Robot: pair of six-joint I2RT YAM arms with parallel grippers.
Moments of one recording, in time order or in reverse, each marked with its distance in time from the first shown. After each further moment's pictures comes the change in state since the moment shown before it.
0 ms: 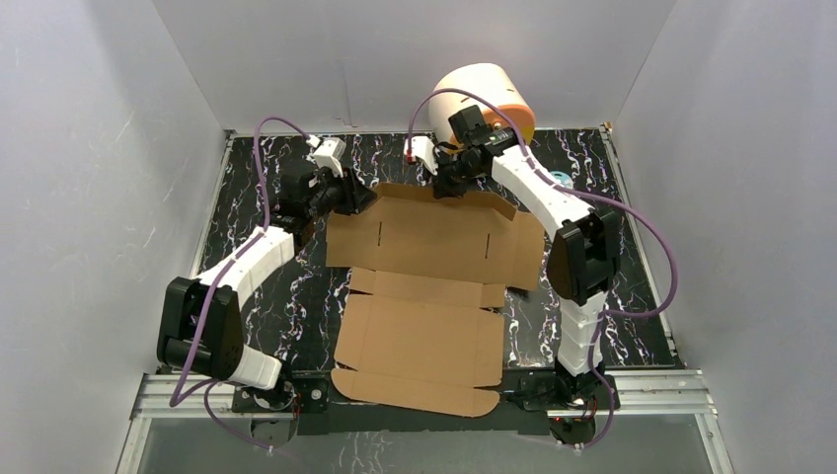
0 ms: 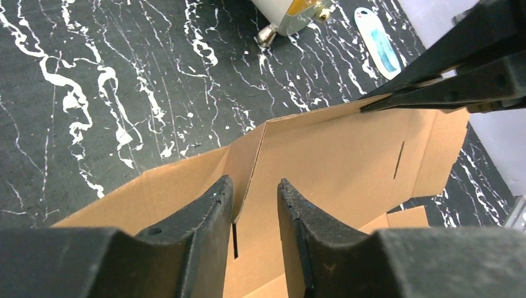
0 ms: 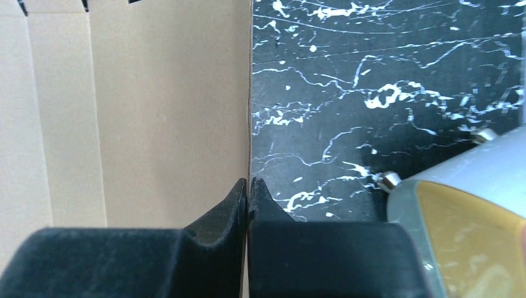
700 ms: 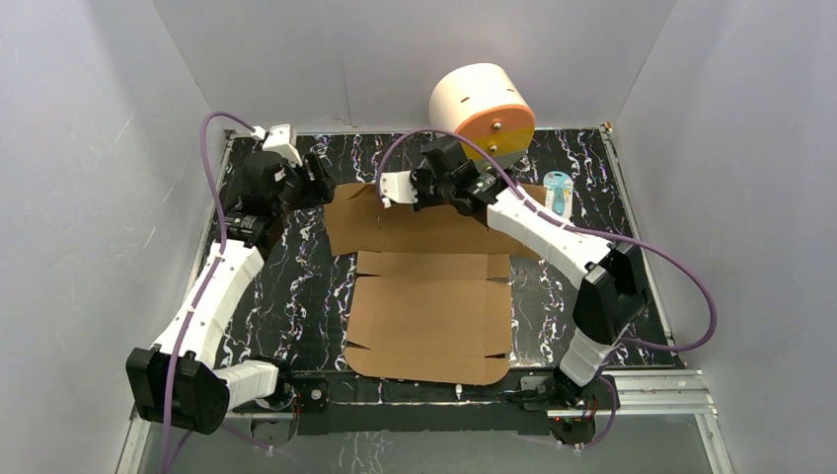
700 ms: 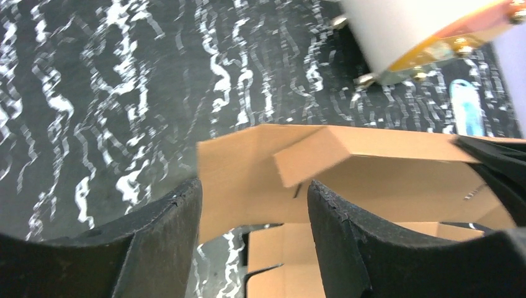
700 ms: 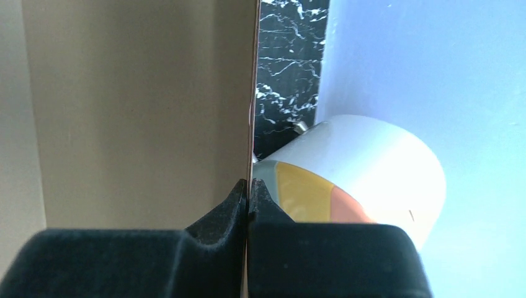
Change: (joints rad) left arm 0.048 -0.263 0.154 -0.459 -0.365 -0.017; right arm 0.229 -0.270 -0.305 0.350 0.512 -0.249
